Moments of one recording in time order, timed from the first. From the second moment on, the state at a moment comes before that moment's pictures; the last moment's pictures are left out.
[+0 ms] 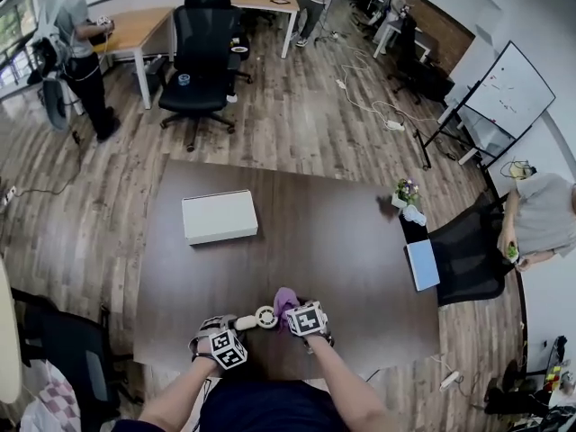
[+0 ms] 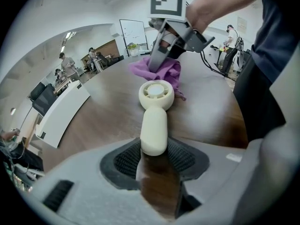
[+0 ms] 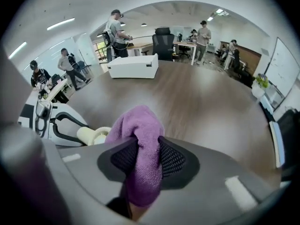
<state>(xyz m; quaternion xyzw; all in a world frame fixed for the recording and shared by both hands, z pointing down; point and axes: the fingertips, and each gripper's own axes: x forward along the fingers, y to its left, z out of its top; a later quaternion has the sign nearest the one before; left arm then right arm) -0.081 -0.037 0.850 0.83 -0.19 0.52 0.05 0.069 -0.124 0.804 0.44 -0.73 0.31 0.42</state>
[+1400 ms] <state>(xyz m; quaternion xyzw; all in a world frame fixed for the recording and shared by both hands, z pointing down) -0.086 -0.042 0.853 0.82 -0.19 0.53 0.05 -0.043 -0.124 0.787 0.28 -0.82 0.16 0.48</state>
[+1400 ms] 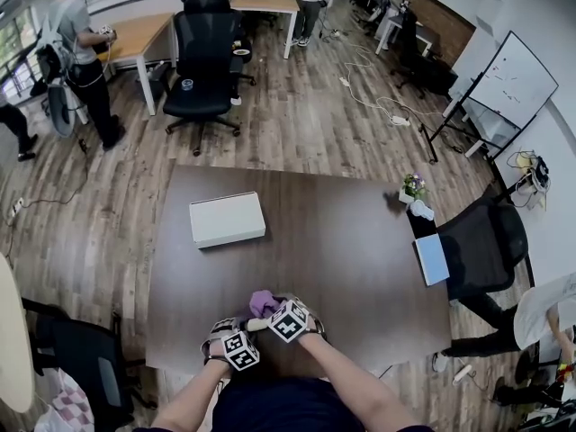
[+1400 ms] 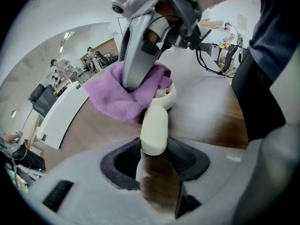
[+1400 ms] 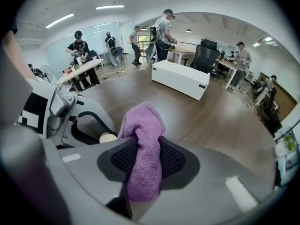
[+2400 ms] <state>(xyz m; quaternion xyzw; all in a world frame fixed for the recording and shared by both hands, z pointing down) -0.093 -0.042 0.853 0.82 -0.24 0.51 0.07 0.059 -0.058 0.812 0.39 -0.75 0.37 0.38</state>
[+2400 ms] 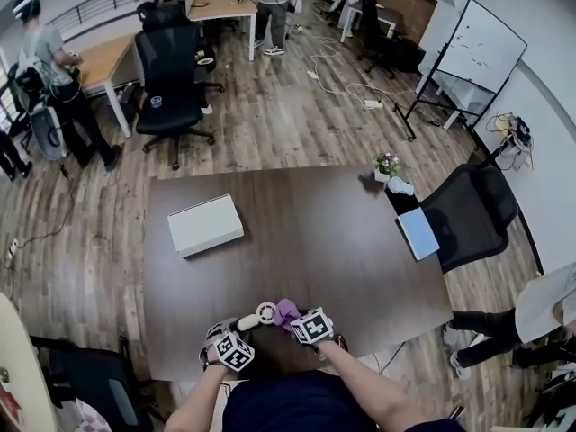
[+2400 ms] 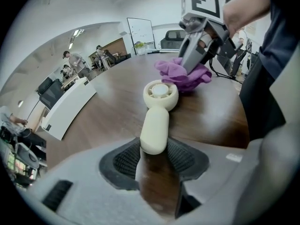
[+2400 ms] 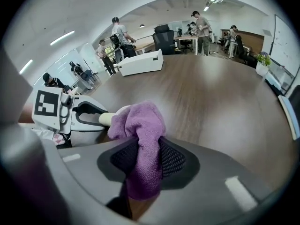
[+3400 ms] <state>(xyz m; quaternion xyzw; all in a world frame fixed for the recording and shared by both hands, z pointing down) 0.008 -0.057 0.833 0.83 -0.12 0.55 0.01 0.079 0.006 0.824 0.39 -0.74 0.41 0.37</state>
